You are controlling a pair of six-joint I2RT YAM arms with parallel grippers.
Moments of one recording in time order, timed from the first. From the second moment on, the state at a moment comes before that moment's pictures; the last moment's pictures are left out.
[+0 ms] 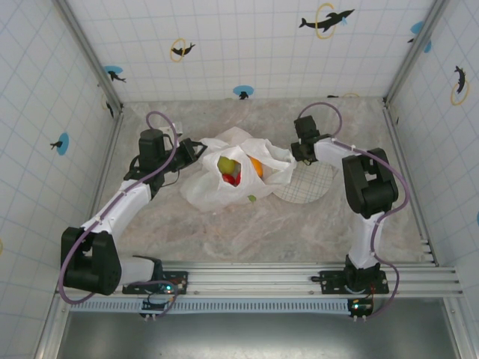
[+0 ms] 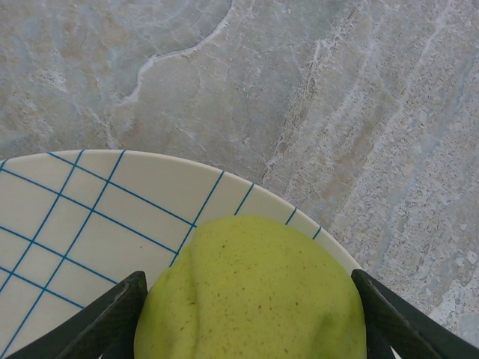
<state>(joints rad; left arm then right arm) -0.21 1.29 0.83 0.02 0.59 -0.71 0.35 1.99 1.30 -0.33 0.28 0.06</state>
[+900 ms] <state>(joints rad) -0.21 1.29 0.83 0.02 0.59 -0.71 0.46 1.13 0.96 -0.19 -0.02 0.09</state>
